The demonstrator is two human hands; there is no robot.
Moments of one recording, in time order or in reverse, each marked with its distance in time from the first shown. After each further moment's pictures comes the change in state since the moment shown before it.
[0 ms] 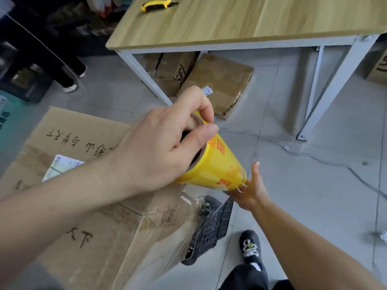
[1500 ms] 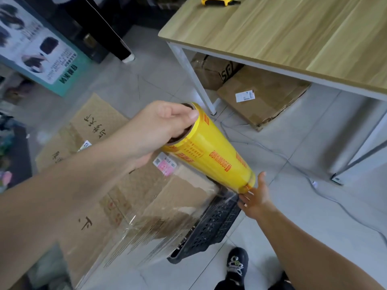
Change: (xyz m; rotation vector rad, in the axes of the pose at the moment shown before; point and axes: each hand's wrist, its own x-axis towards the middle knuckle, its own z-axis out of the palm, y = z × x) left_hand 0.079 -0.031 -0.017 -0.606 0.215 -0.836; right_hand 0.048 -0.085 0.028 -0.361 0.013 0.203
